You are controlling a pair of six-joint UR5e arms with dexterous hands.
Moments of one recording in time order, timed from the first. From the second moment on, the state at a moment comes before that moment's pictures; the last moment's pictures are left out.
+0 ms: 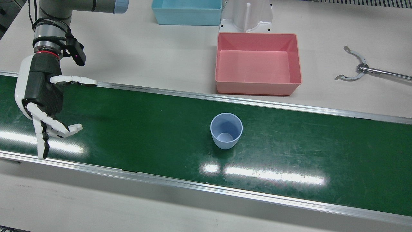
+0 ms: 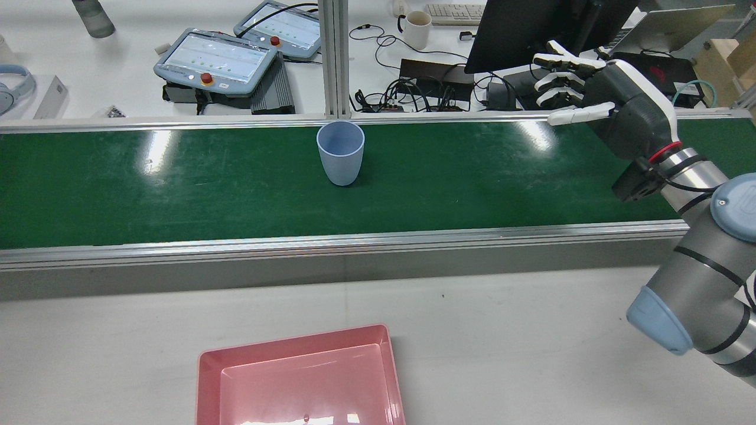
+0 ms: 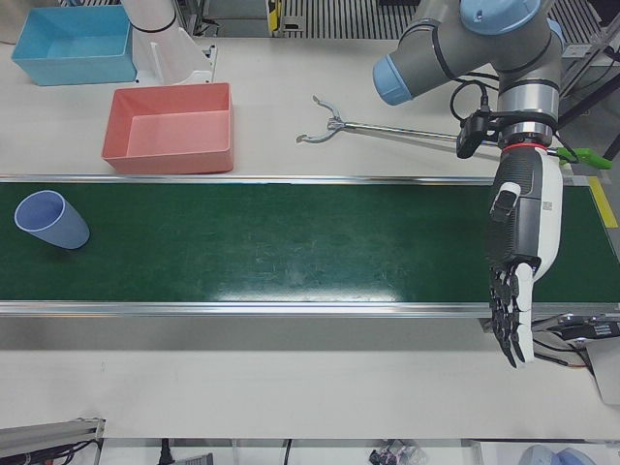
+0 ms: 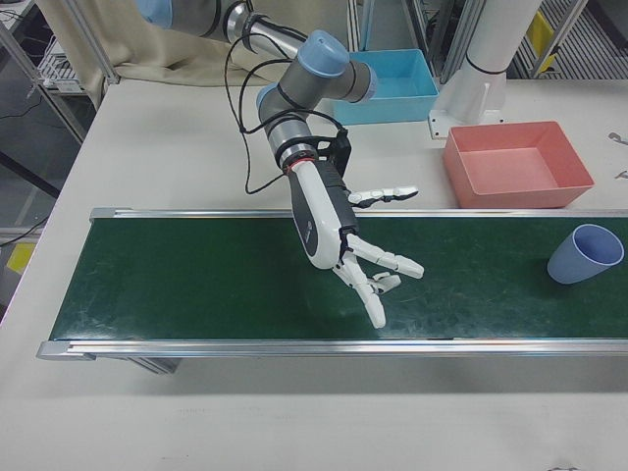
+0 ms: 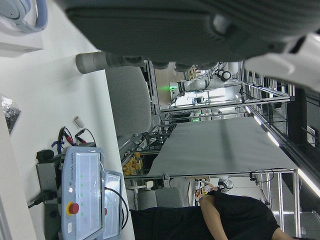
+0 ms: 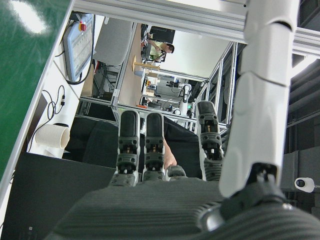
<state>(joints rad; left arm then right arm) -1.47 -1.86 -1.68 0.43 1.75 0.12 0.95 -1.37 1.97 -3.47 -1.16 -0.29</state>
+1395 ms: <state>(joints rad) -1.47 -1.86 -1.68 0.43 1.75 0.12 0.92 -1.27 1.91 -3.47 -1.16 -0.43</state>
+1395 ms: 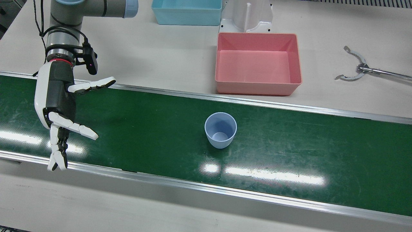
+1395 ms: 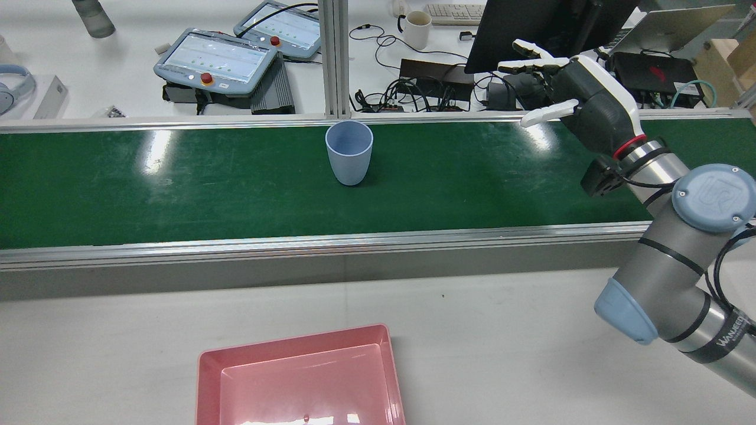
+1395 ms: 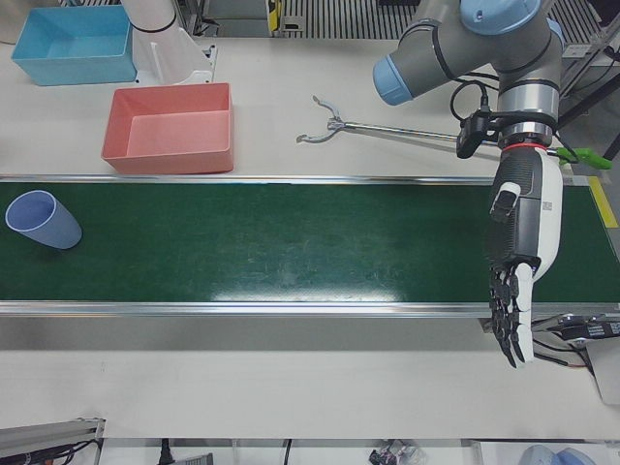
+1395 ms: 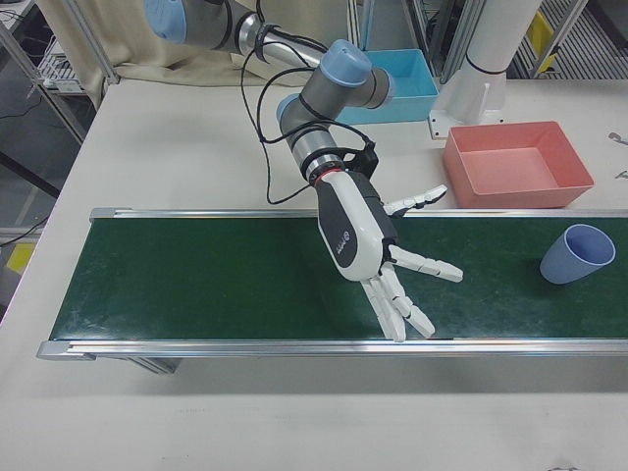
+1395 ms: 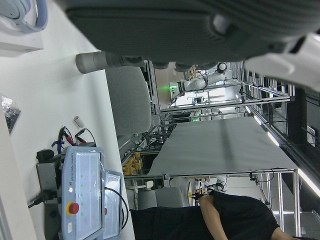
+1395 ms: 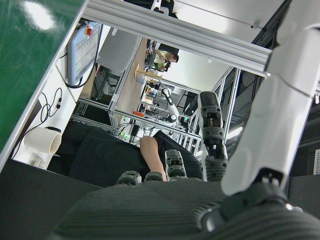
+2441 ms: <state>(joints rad) -1.47 -1.86 -1.68 0.43 1.75 0.12 0.76 -1.13 1.83 -3.48 -1.02 -0.44</state>
